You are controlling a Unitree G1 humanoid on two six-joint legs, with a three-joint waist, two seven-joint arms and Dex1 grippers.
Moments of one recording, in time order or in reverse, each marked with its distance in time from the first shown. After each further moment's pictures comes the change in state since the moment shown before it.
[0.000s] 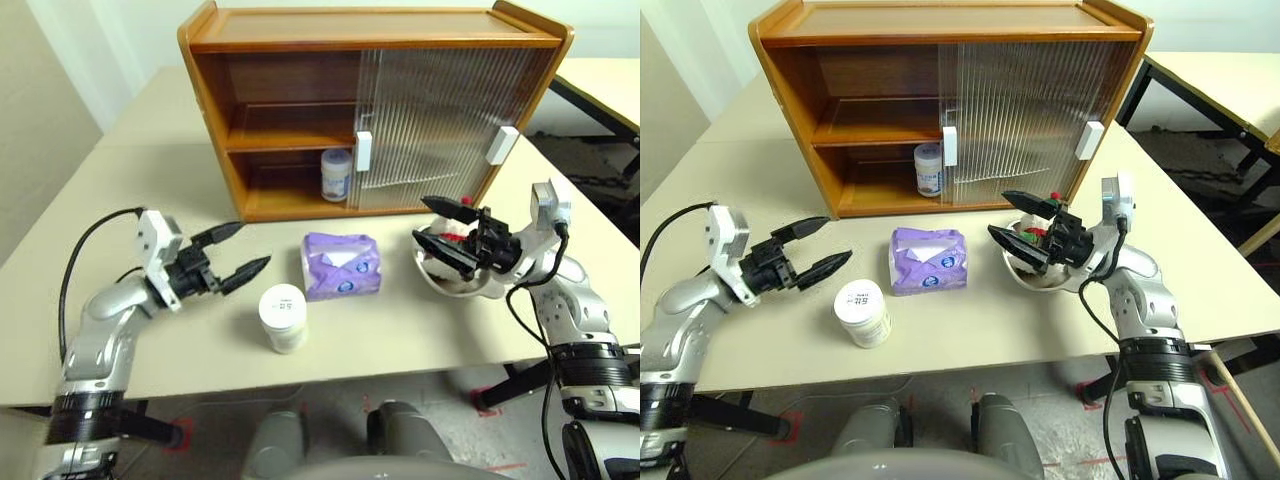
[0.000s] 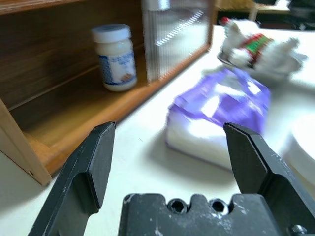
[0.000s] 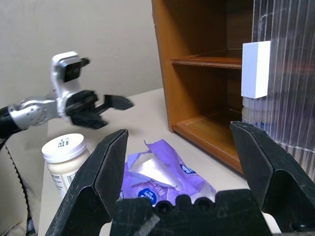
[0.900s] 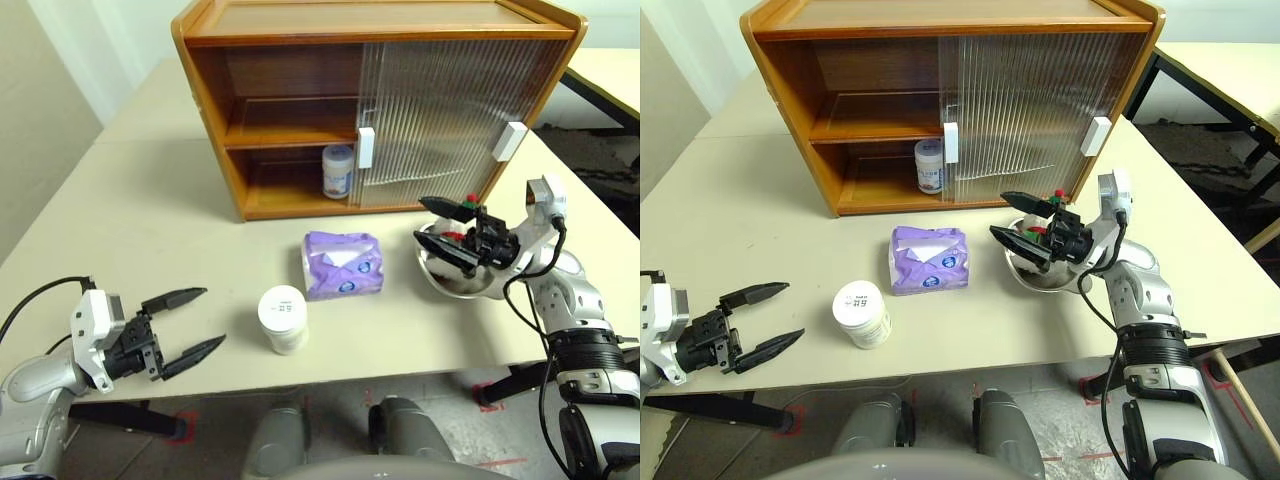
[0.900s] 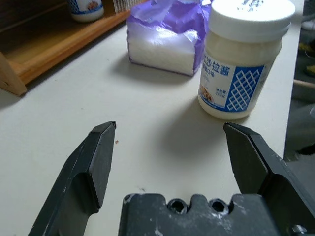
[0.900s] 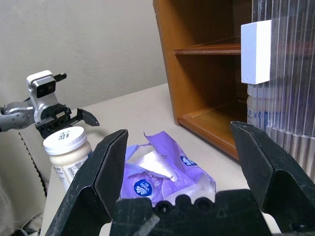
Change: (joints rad) left arm 0.314 0.090 0.118 0.033 -0.021 -0.196 -0.211; right arm -0.067 -0.006 0.003 0.131 -0.013 -0.019 0.105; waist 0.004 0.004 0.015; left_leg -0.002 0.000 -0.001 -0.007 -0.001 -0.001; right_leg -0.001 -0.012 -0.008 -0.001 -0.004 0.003
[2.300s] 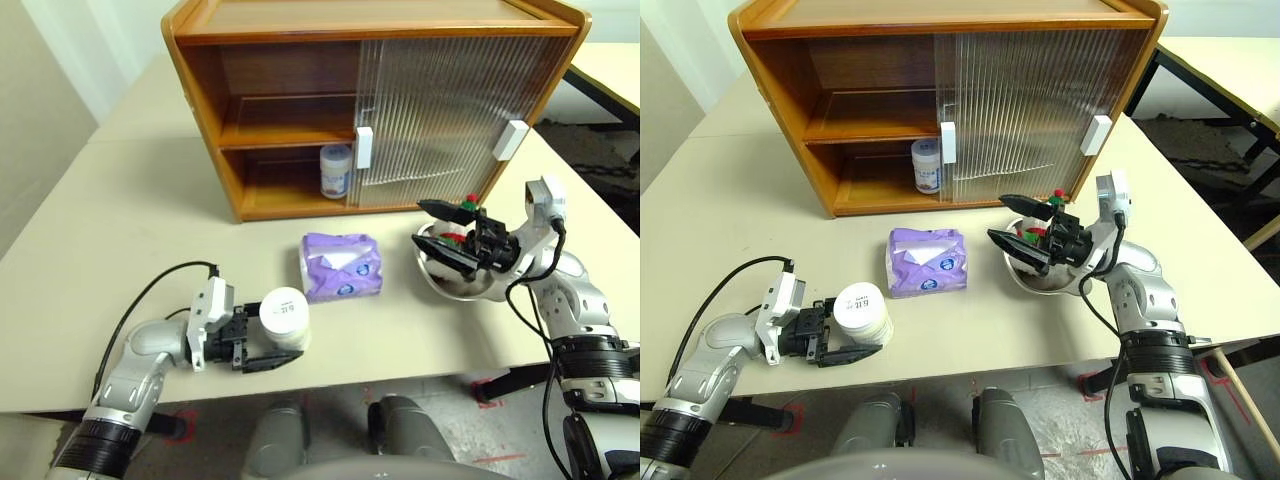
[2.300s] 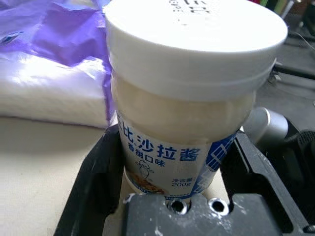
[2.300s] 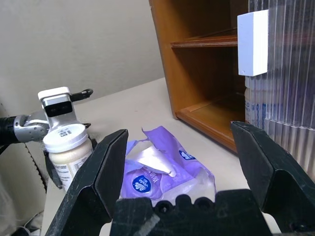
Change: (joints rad) left arm -0.249 -0.095 -0.408 -0.005 0.076 0.145 -0.002; right arm 0.035 -0.007 0.003 -0.092 -0.003 0.054 -0.055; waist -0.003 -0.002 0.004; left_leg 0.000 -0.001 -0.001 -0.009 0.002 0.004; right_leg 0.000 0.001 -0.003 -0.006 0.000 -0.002
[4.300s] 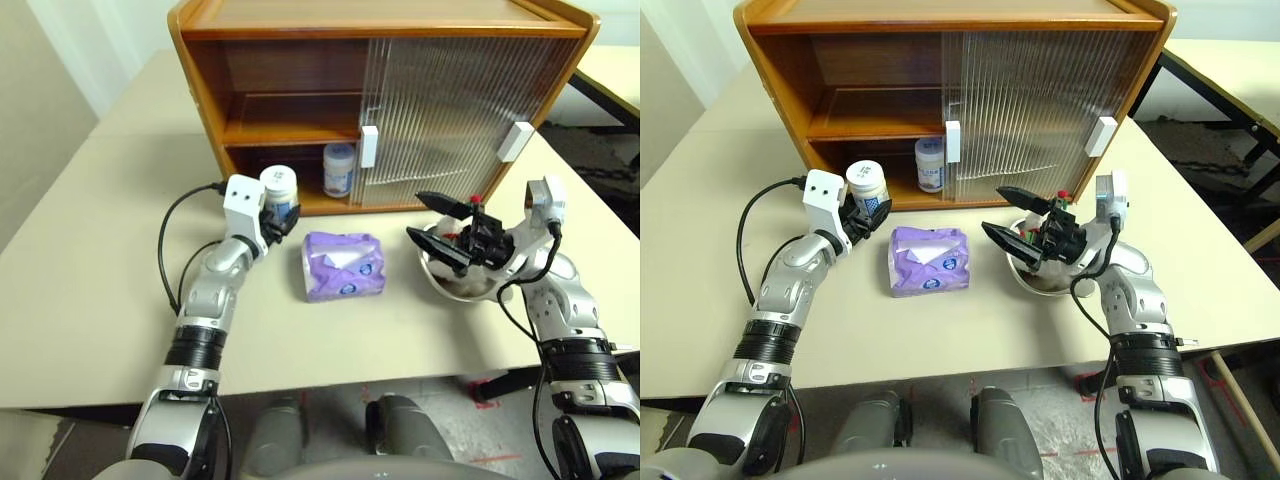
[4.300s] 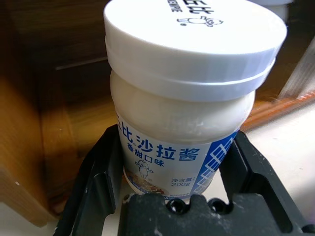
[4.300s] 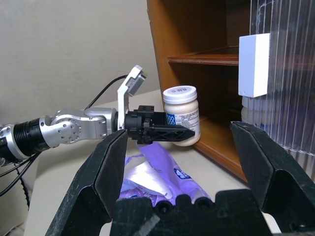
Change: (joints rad) left arm -0.488 -0.388 0.102 0.307 0.289 0.209 0.971; right arm 0.008 0.052 -0.001 -0.011 0.000 -0.080 -0.043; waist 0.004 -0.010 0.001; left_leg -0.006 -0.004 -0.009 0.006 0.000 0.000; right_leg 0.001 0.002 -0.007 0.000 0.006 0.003
